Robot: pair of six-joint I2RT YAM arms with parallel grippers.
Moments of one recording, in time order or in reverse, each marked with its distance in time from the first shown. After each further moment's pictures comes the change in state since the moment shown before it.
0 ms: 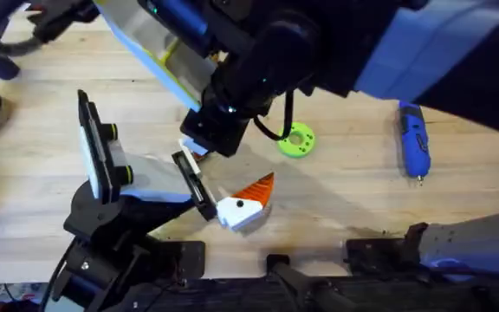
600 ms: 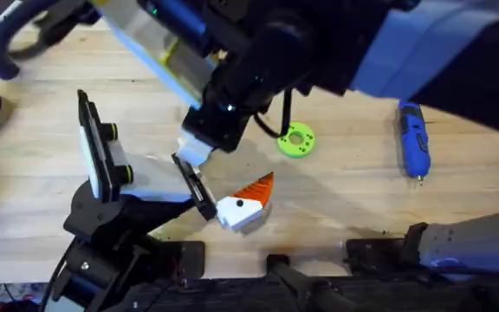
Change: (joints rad) left arm 0.000 0.000 0.000 -0.001 -0.001 -0.002; right arm -0.005 0.007 0.000 0.006 0.042 0.019
